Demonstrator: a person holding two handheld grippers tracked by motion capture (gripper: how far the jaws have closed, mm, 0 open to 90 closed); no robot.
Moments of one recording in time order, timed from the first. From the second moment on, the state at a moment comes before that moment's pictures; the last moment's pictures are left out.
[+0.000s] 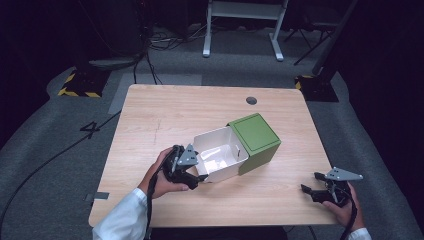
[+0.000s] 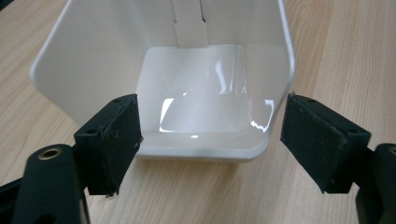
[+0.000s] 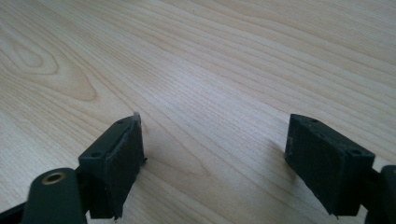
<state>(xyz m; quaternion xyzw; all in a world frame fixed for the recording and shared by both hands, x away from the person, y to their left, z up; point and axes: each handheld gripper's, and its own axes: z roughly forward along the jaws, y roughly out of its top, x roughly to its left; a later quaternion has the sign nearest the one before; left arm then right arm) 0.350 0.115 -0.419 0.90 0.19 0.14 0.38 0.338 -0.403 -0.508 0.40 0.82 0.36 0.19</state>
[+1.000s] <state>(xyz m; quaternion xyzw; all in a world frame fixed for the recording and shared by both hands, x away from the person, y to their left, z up) 0.333 0.207 -0.438 0.88 0.29 0.21 0.31 0.338 -0.404 -0.508 0.40 0.82 0.36 0.19</state>
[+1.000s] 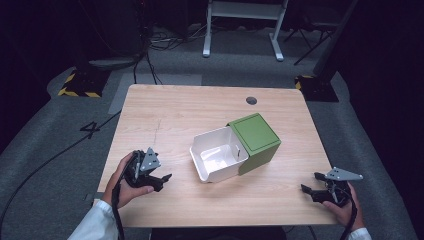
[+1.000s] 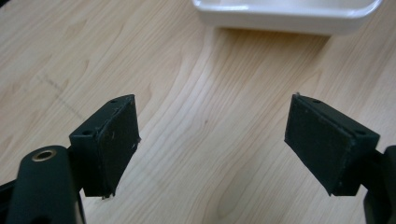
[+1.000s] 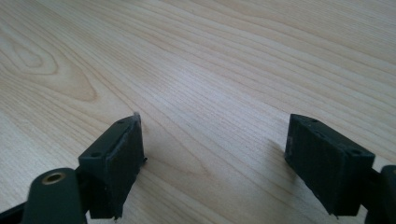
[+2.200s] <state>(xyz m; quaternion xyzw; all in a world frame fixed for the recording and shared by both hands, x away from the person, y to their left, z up) 0.326 0.274 -0.506 0.83 0.43 0.16 0.33 0.338 -0.404 -0.508 0.40 0.82 0.36 0.19</state>
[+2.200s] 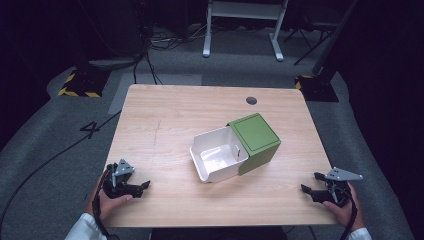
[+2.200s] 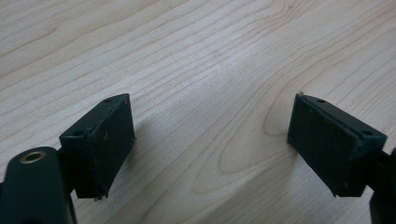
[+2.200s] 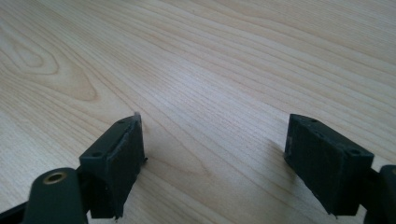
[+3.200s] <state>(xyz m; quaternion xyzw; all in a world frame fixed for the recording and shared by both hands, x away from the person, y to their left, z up) 0.324 0.275 -0.508 0.82 0.43 0.17 0.33 0.338 -0.404 -0.508 0.40 0.82 0.36 0.19</state>
